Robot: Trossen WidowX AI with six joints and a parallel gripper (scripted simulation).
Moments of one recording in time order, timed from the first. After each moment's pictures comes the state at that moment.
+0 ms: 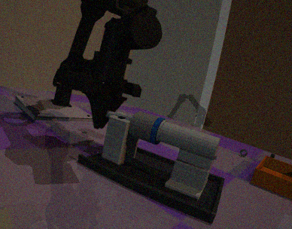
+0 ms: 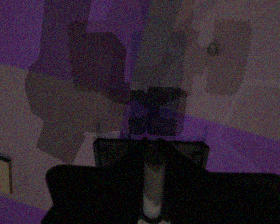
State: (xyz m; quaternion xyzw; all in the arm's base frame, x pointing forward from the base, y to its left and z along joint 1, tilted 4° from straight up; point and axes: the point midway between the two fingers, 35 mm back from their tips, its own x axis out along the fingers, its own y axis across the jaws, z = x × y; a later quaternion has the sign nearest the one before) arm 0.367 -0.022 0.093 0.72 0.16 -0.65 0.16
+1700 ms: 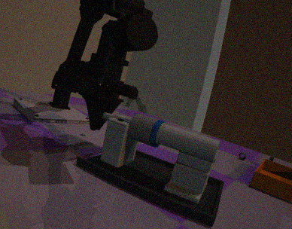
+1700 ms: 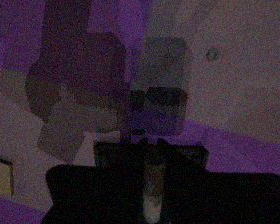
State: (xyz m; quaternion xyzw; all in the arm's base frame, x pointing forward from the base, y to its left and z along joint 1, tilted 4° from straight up) arm 0.362 -0.024 0.092 0.72 0.16 -0.65 0.16
